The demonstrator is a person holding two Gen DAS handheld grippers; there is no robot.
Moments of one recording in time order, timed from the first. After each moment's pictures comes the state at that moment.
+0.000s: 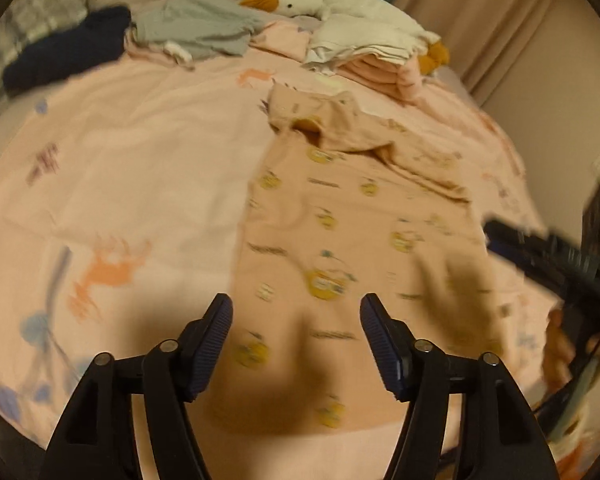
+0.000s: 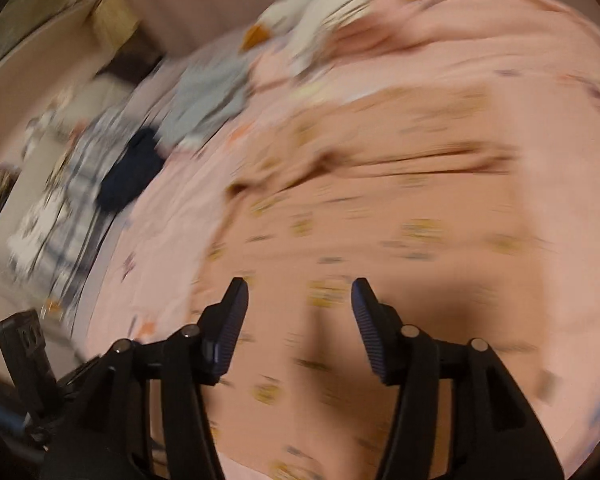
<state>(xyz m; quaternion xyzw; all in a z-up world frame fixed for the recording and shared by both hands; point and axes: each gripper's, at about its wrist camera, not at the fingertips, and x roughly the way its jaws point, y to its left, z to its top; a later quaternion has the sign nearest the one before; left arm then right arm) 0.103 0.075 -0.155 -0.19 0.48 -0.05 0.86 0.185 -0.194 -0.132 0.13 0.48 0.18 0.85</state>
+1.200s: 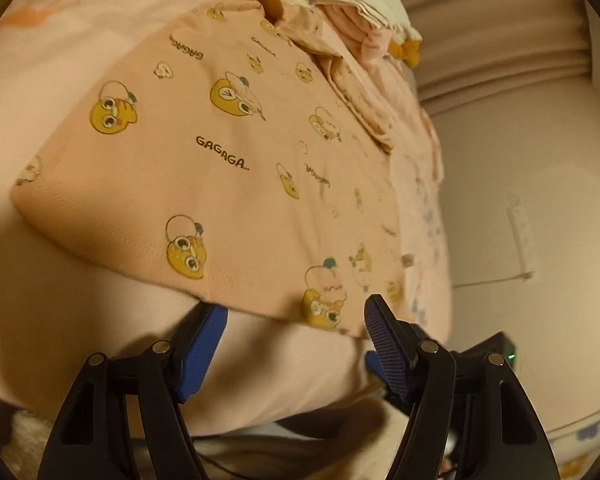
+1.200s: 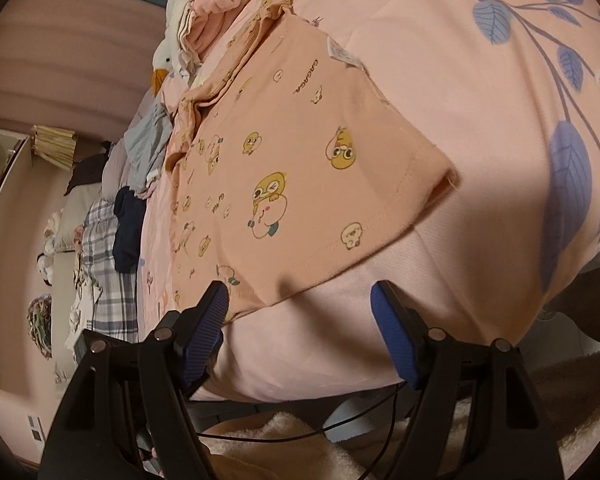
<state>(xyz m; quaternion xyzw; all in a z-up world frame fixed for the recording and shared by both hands) 0.056 0.032 -0.225 -0.40 0.49 -0.19 0.75 0.038 -0.287 -0.210 0.38 0.51 0.10 0.76</state>
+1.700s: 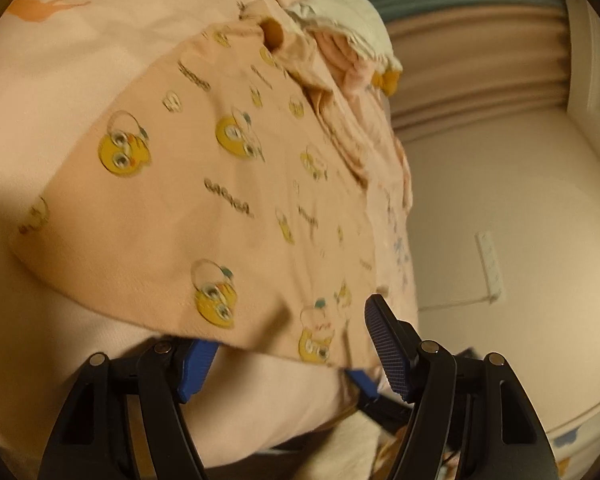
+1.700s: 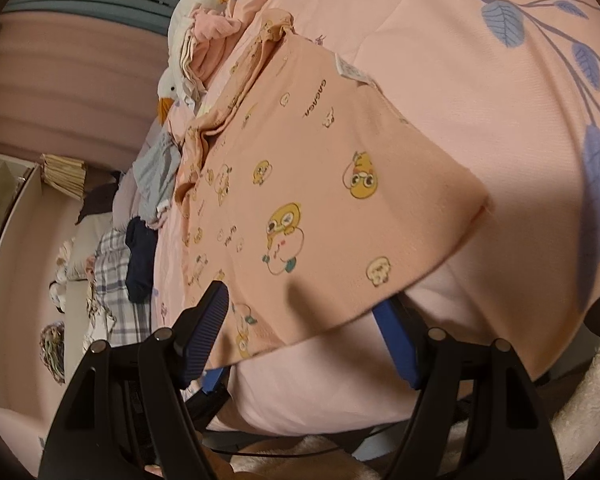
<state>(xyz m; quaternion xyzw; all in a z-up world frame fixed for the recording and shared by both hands) 0.062 0.062 -0.232 -0.46 0.43 -0.20 0.75 0.047 -0.286 -0.214 0.42 0.47 0.09 0.77</state>
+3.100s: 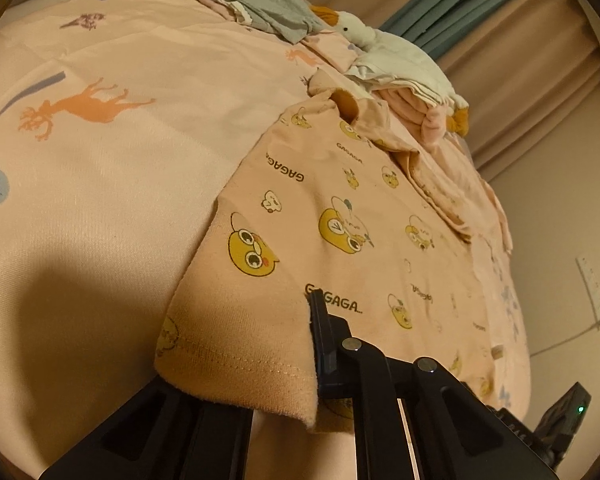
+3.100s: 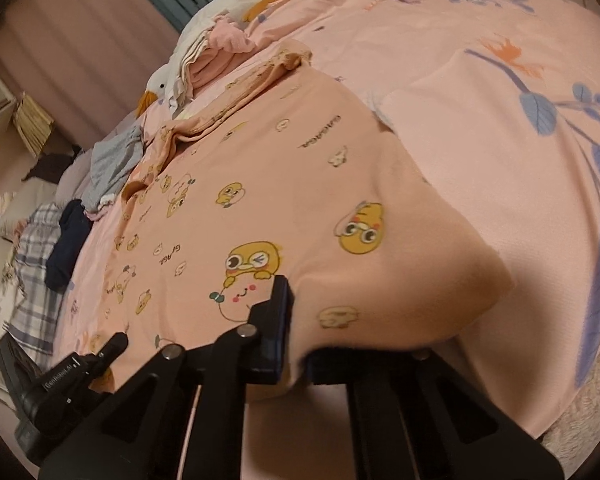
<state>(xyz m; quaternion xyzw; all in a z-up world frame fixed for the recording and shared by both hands) 0.072 0.066 -0.238 -0.33 0.40 -0.01 0.86 0.064 -0.259 -0.224 0.25 0.42 0.01 0.87</state>
